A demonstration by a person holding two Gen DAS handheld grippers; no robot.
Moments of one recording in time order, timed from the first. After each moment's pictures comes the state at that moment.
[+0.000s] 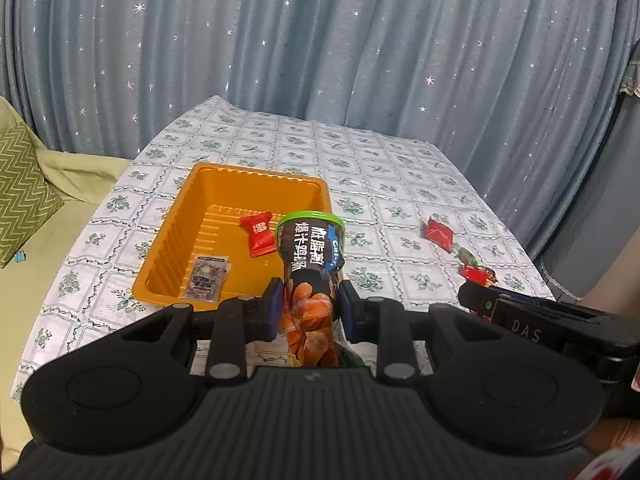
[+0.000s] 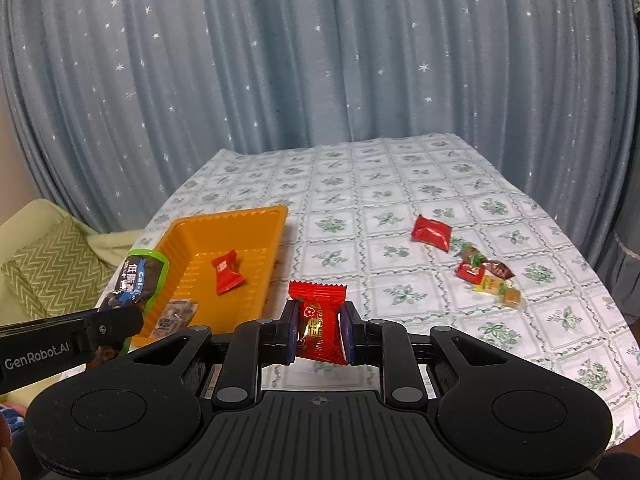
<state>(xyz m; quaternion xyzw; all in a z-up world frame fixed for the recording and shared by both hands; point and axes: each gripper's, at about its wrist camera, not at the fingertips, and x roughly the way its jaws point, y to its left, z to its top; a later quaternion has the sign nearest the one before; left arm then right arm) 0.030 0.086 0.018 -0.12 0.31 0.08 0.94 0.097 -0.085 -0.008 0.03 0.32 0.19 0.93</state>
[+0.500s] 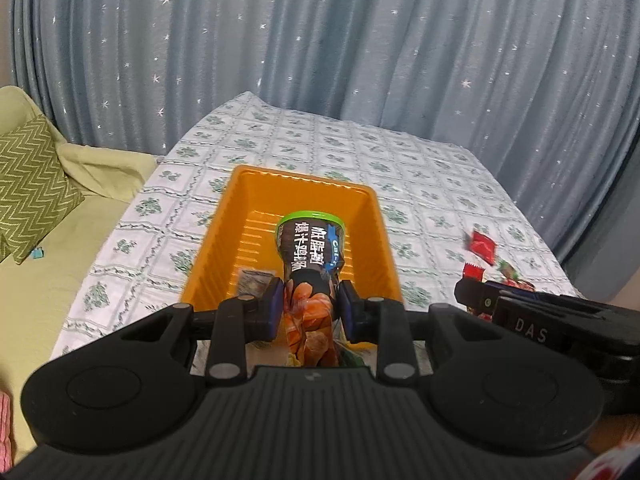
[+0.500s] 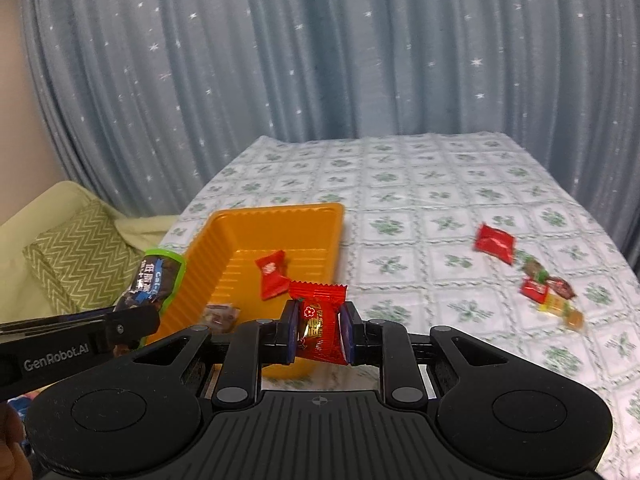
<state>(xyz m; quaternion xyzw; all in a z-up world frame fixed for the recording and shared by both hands) 0.052 0.141 0.011 -0.13 0.32 0.11 0.93 0.126 -0.028 -0.016 0.01 0.33 0.25 0.91</state>
